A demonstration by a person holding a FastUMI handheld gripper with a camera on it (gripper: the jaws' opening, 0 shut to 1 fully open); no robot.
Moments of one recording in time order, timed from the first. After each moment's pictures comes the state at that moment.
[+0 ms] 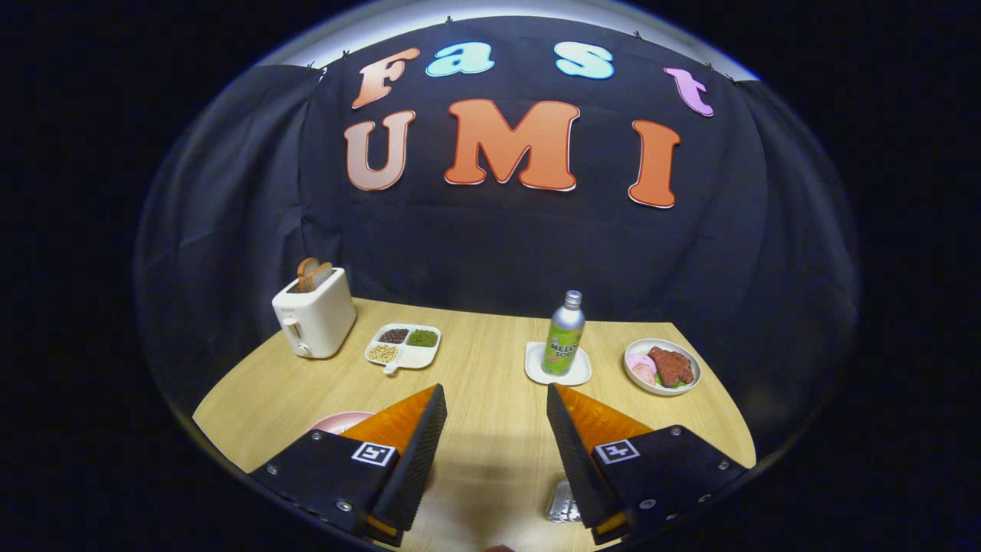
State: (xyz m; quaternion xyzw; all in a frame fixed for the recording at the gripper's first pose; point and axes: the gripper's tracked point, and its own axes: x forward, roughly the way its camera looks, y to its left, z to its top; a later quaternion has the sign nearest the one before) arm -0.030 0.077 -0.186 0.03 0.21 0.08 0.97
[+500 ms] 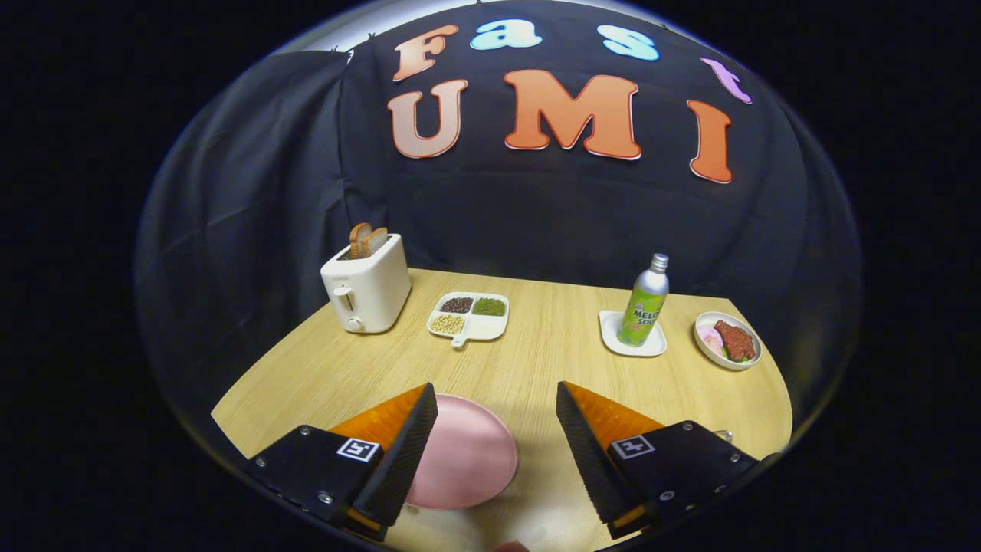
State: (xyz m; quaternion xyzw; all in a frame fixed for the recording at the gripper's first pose) arm -0.058 0.180 -0.232 0.03 0.27 0.16 0.95
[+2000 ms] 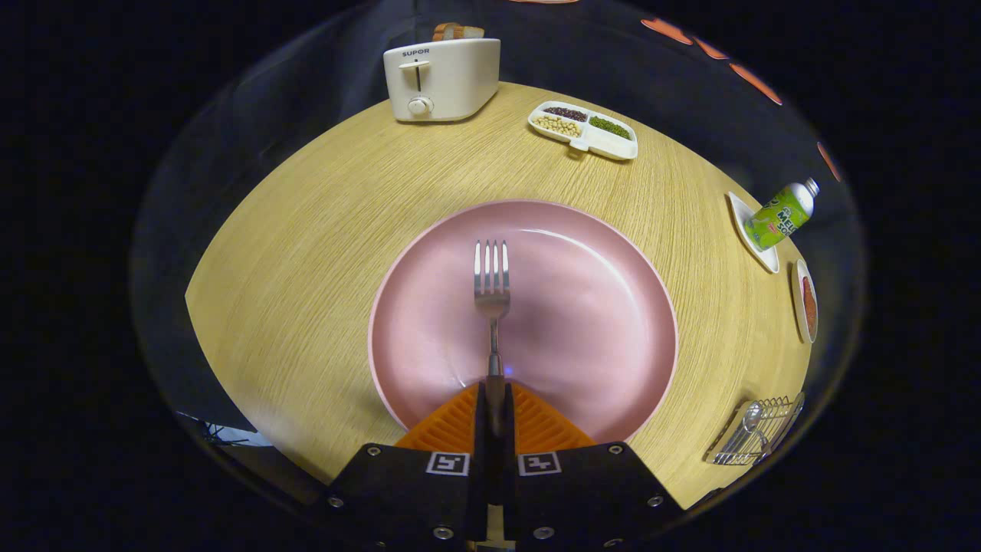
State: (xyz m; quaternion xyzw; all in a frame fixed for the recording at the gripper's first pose) arm -0.140 0.260 -0.382 -0.13 0.53 0.25 0.80
